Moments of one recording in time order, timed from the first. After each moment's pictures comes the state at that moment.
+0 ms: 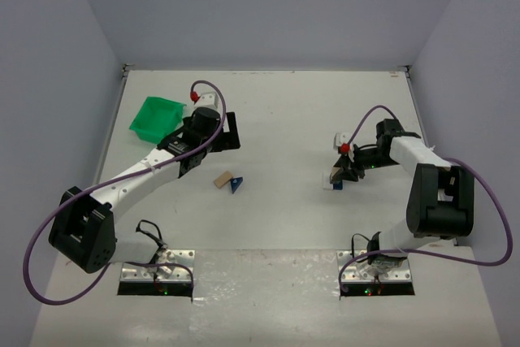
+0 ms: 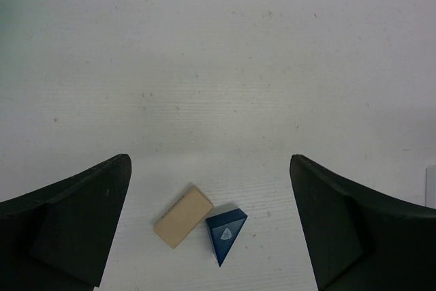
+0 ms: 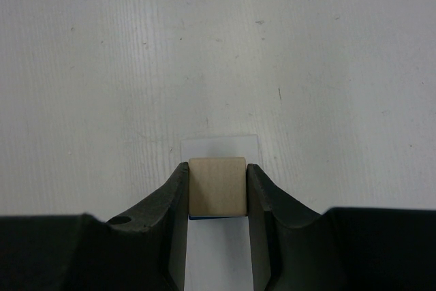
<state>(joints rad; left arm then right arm) -0.50 1.31 0.89 -0.24 -0.28 -0.49 -0.12 1.54 0.82 -0.75 -0.95 -1.48</state>
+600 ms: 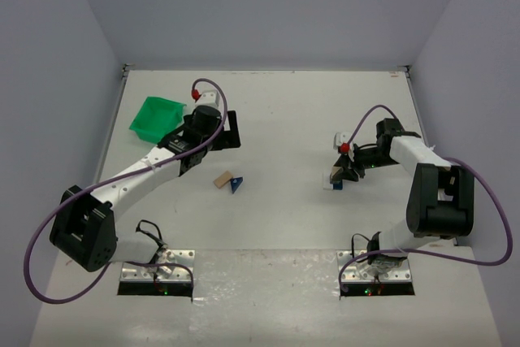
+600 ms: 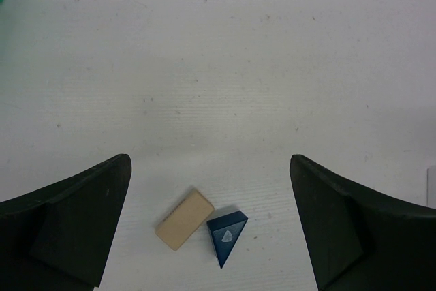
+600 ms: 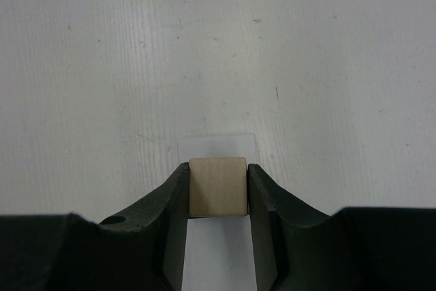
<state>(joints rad) -0.50 1.32 0.91 -0.25 -0.28 -0.47 -0.12 1.54 0.83 -0.75 -0.94 -1.48</state>
